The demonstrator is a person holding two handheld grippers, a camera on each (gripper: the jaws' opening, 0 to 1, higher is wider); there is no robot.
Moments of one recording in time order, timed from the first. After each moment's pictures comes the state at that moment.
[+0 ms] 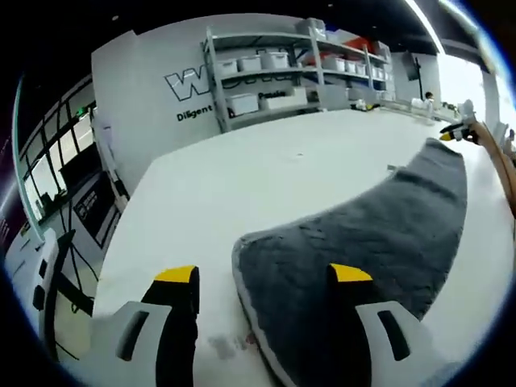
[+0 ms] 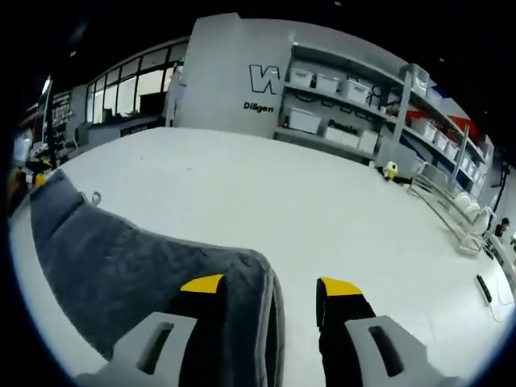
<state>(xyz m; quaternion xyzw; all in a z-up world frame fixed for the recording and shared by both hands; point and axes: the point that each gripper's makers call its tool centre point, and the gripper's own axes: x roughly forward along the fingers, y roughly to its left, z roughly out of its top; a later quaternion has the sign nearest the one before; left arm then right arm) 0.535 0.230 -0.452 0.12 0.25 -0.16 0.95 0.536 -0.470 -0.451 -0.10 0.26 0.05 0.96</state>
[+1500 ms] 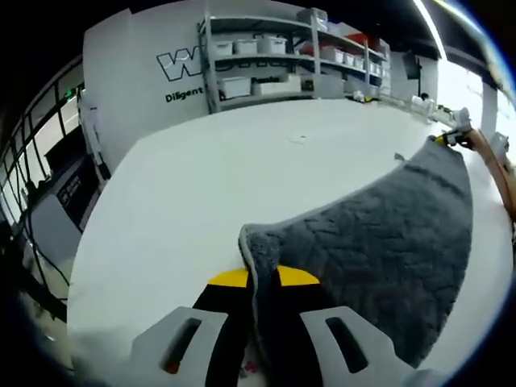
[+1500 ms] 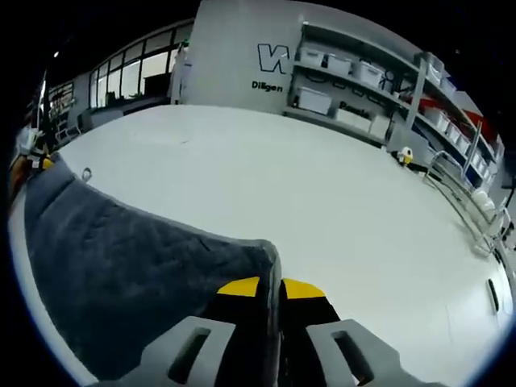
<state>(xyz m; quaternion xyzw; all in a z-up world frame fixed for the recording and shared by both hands) 0.573 0.223 -0.488 0.12 0.30 -0.19 0.93 0.570 -0.468 -0.492 -0.11 0.31 0.06 0.94</state>
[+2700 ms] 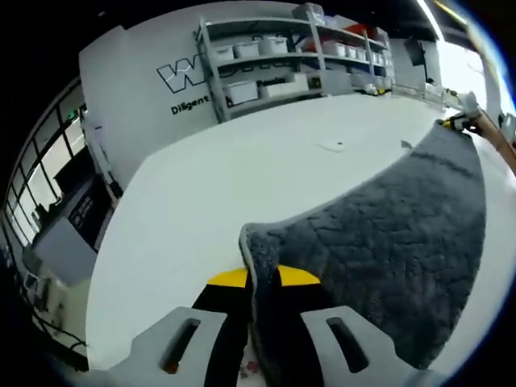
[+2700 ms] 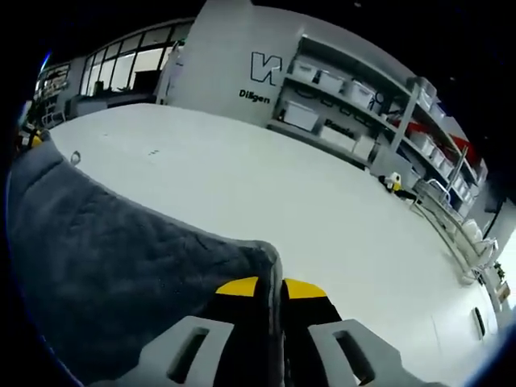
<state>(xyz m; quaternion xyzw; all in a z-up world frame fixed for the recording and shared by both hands) 0.657 0.234 -0.486 0.16 0.27 -0.17 0.93 0.649 -0.464 -0.489 -0.17 0.27 0.01 0.95</state>
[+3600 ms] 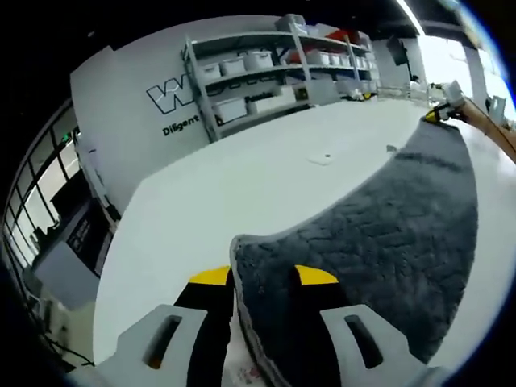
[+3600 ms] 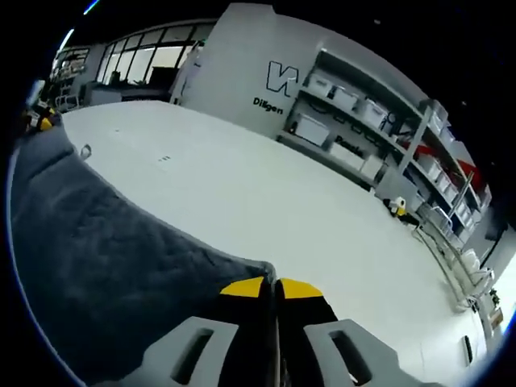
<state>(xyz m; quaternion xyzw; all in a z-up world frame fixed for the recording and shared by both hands) 0.658 0.221 -0.469 0.18 0.22 -0.20 0.94 0.656 -0.449 -0.472 -0.21 0.24 0.03 0.95</state>
